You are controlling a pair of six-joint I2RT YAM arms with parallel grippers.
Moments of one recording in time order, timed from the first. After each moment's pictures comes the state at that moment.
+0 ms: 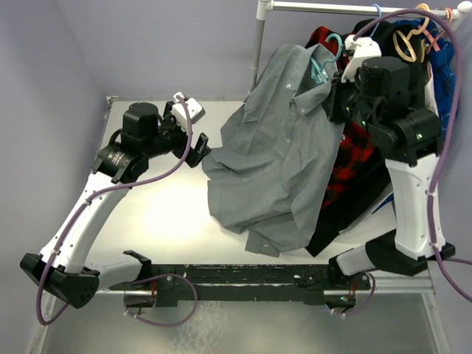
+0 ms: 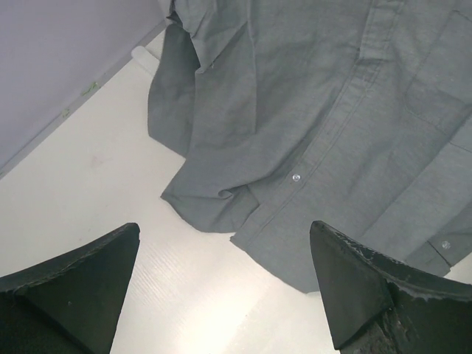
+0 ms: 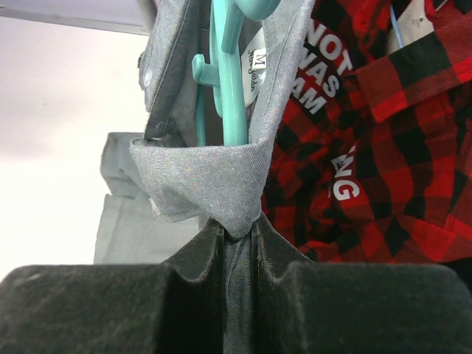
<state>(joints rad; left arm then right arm) -0.43 1.18 1.38 -0.60 0.32 0.24 0.40 1.43 2.27 -1.25 0.20 0.12</state>
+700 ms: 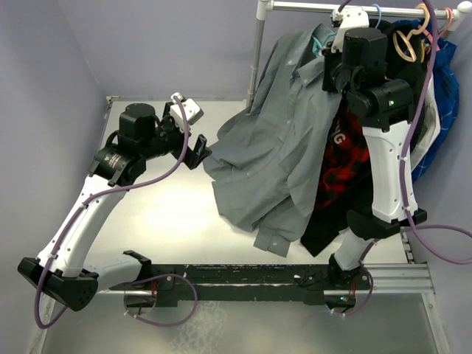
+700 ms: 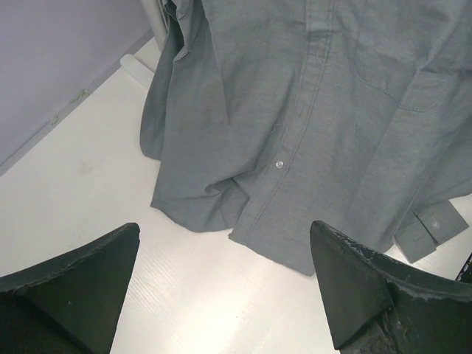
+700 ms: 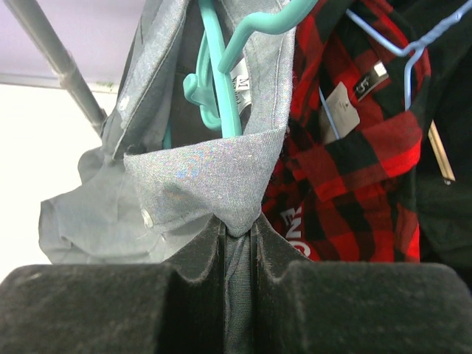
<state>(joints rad) -0.43 1.16 1.38 -0.61 0.36 0.22 0.37 1.72 2.55 -1.19 0.39 0.01</state>
